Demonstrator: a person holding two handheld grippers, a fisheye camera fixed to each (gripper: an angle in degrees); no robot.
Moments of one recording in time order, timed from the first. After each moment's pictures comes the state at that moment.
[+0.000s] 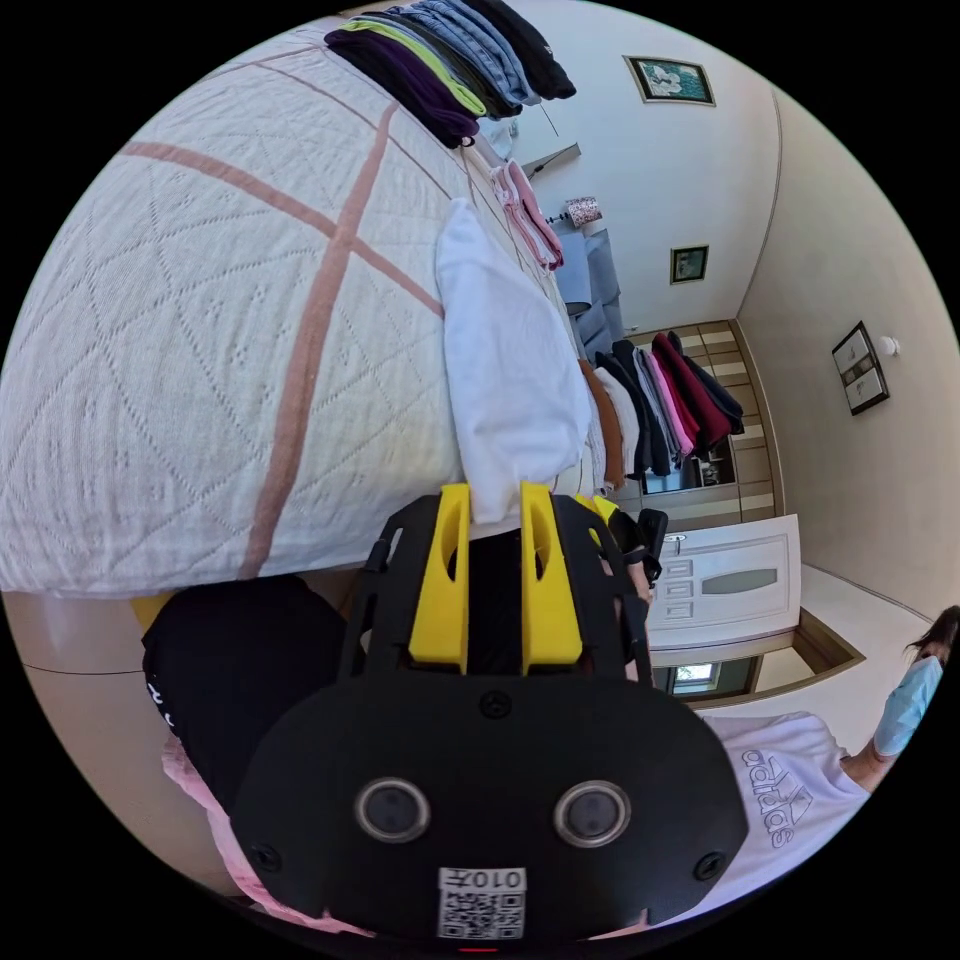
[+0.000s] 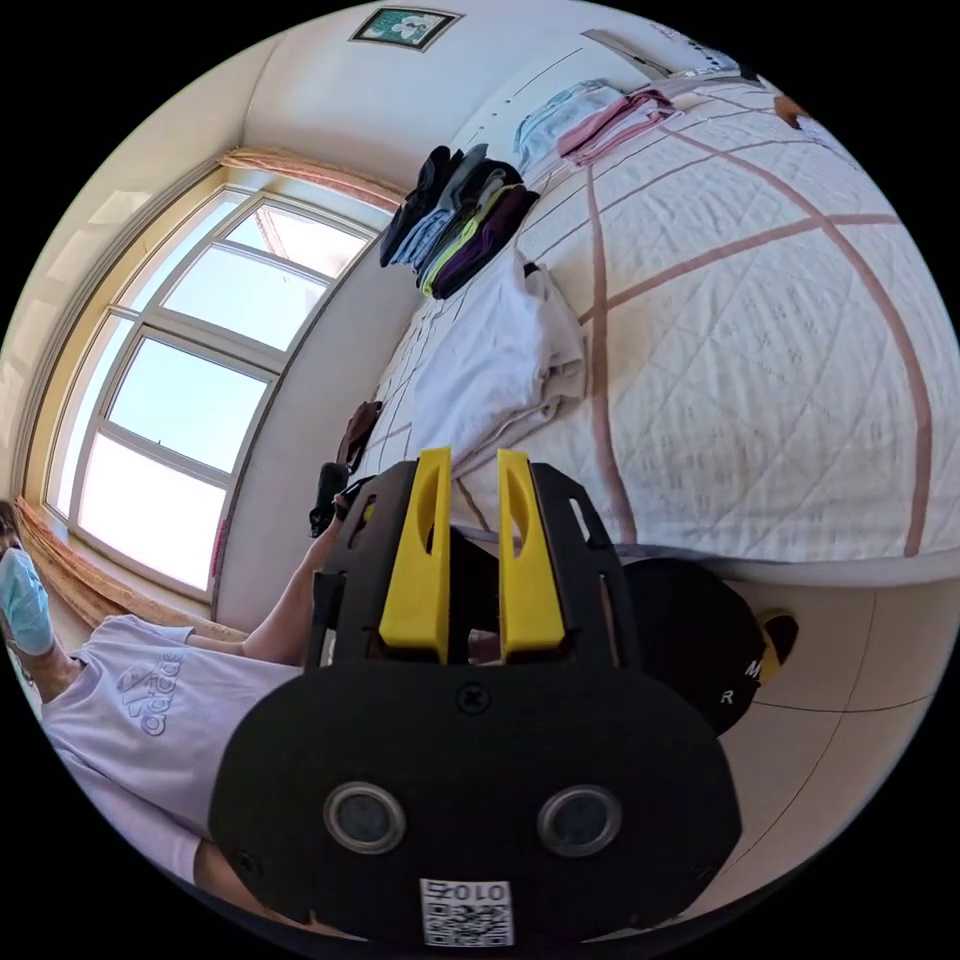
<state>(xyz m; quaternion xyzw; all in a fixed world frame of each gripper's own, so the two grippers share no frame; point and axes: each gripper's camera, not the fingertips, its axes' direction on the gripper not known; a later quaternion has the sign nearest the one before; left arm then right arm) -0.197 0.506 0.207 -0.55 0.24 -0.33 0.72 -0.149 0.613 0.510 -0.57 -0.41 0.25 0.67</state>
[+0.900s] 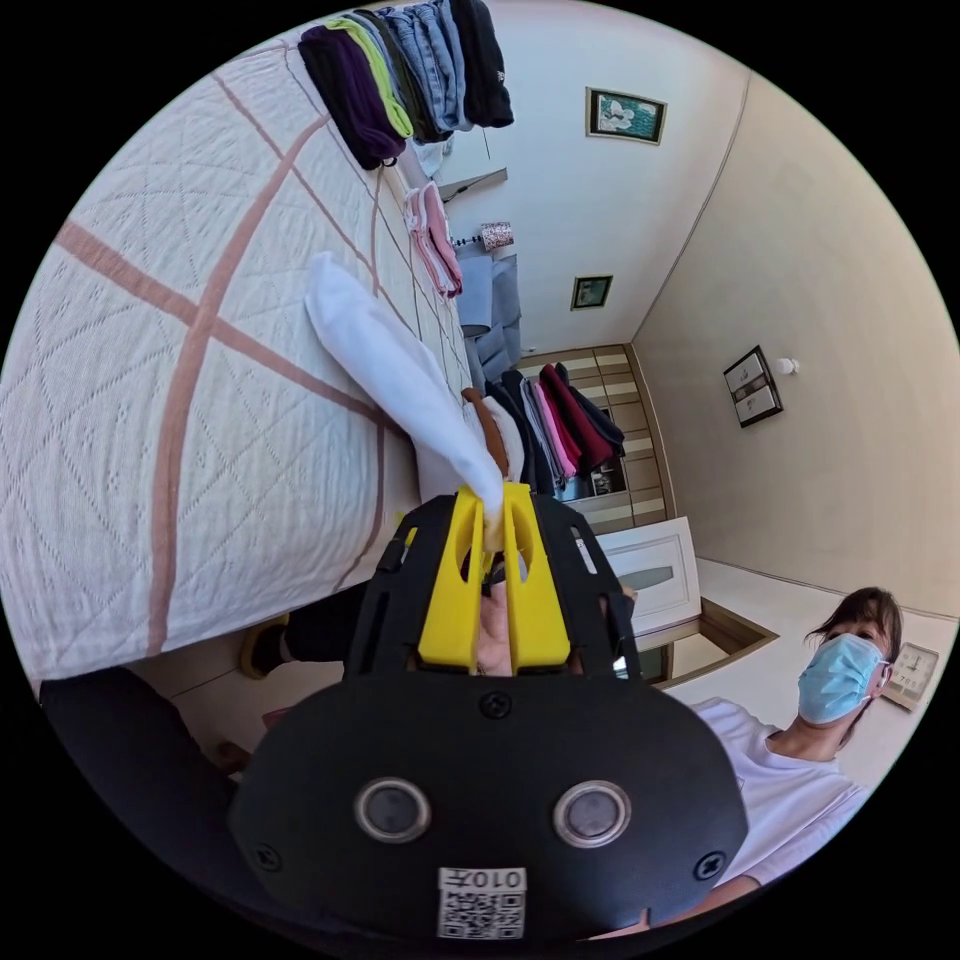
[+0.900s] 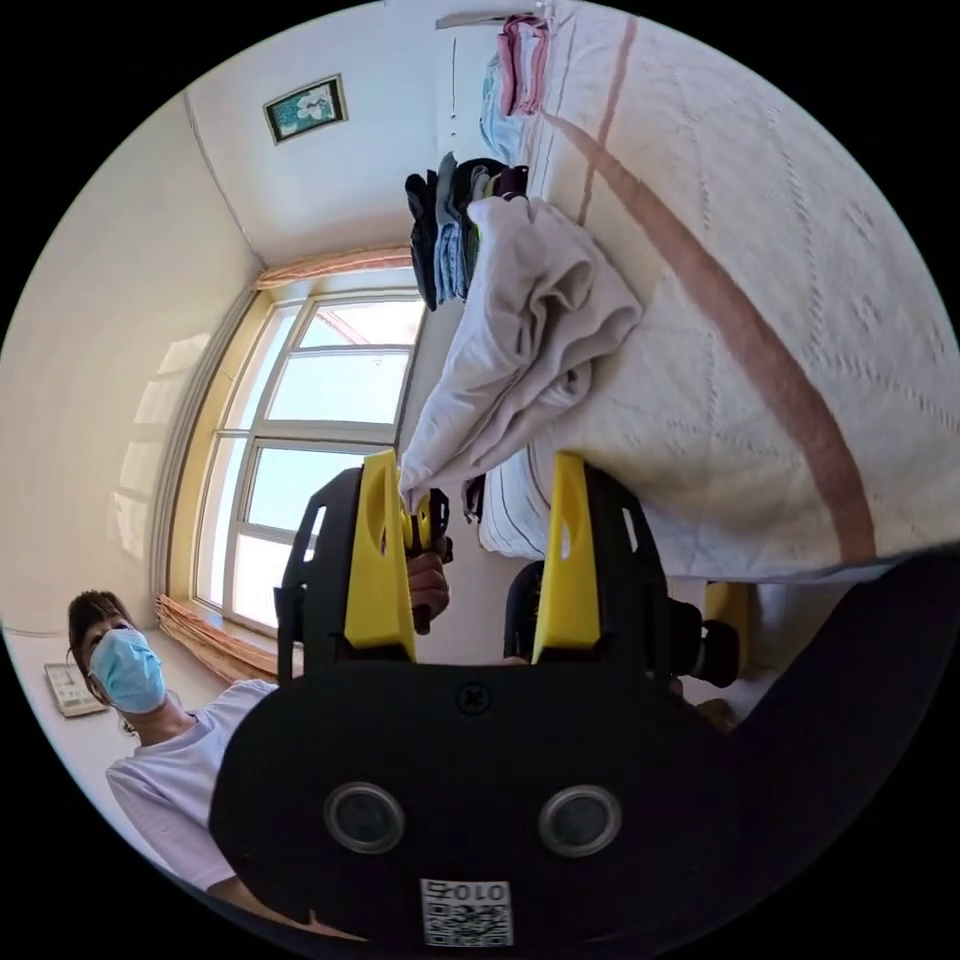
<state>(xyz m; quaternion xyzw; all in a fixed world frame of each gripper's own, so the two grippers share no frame) -0.271 0.427 0.213 -0.47 0.36 -0.42 0.69 -0.103 0.700 0.562 -0.49 -0.47 0.49 0.55</state>
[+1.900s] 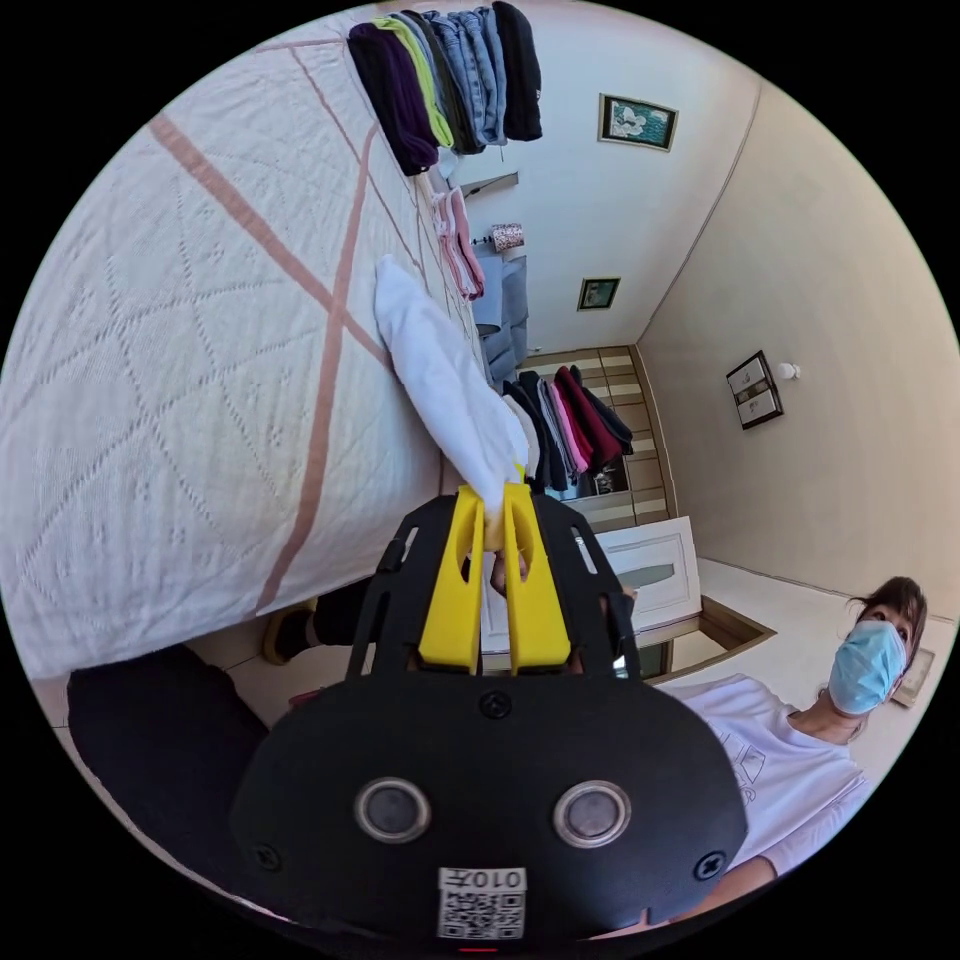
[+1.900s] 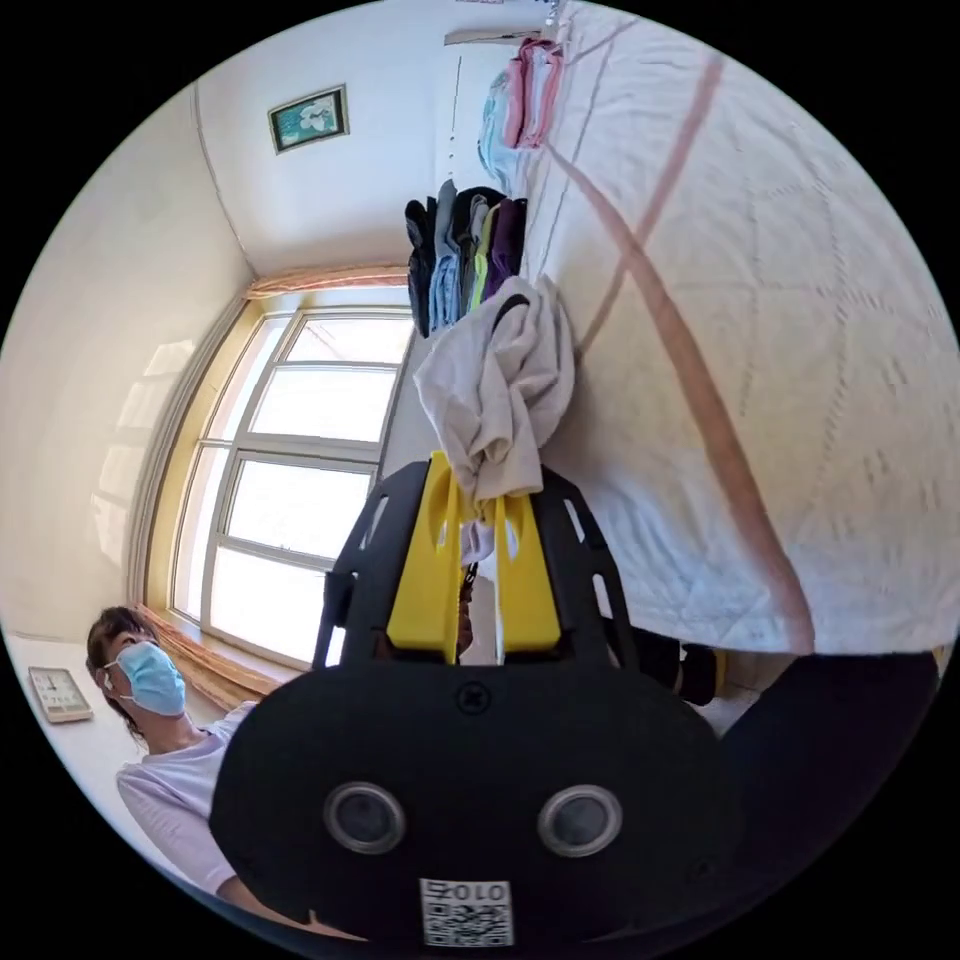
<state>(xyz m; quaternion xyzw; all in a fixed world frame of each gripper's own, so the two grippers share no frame) -0.358 0.382 0.165 -0.47 0.36 -0.41 0.69 -0.060 0.663 0.619 -0.49 -0.45 0.46 0.58</state>
